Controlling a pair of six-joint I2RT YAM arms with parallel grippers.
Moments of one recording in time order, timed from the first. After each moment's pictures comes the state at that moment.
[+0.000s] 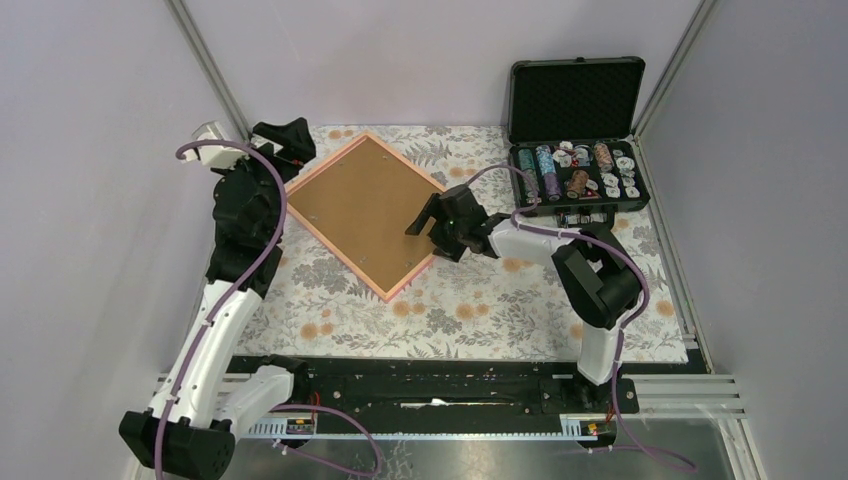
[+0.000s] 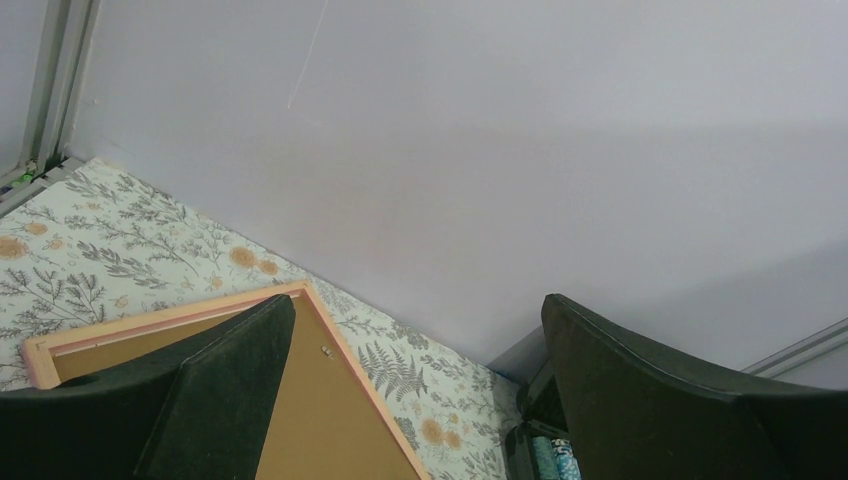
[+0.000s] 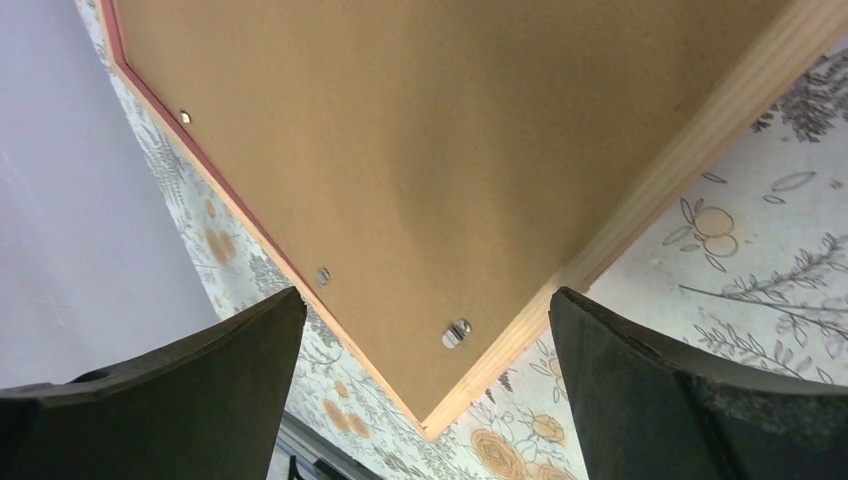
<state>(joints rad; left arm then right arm) -0.22 0.94 1.02 0.10 -0.35 -0.60 0.69 1.89 1.16 -0.04 -0.06 1.18</state>
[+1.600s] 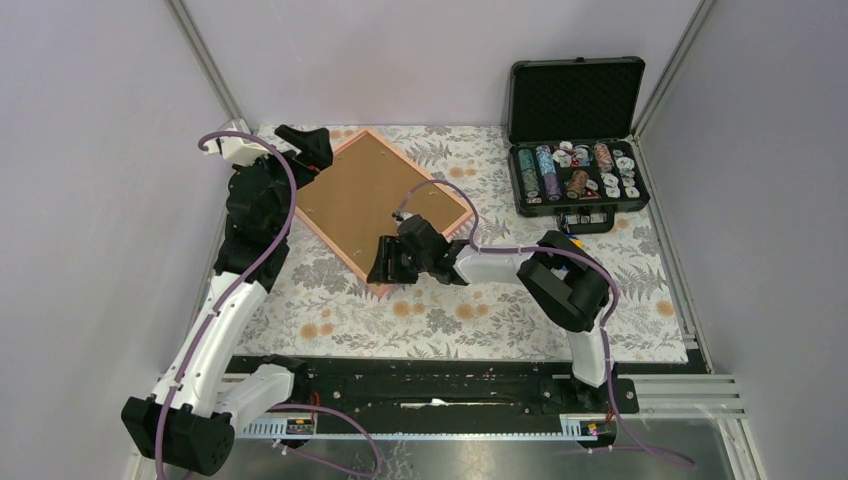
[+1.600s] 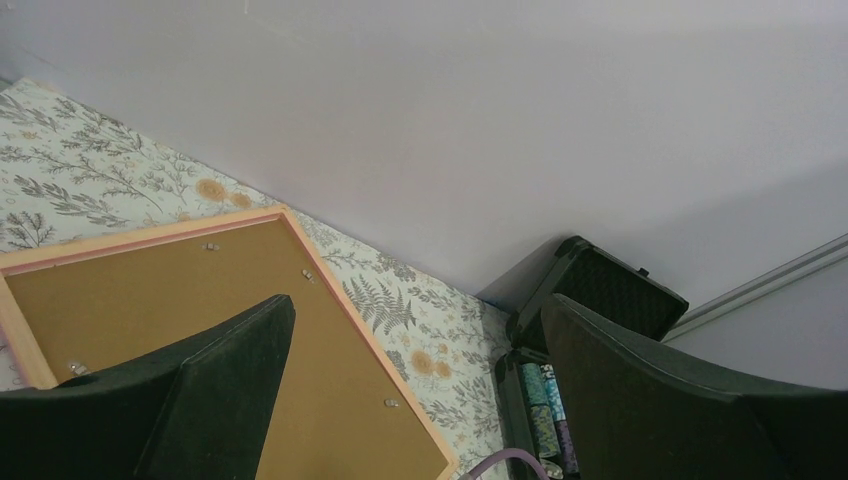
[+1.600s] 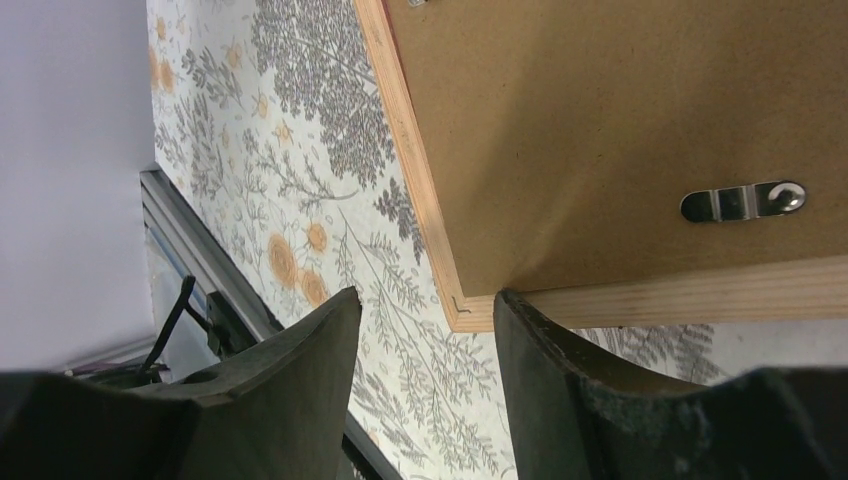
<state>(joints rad) -0.24 0.98 1.01 0.04 -0.24 -0.65 0.92 1.99 1.18 0.12 -0.23 0.87</state>
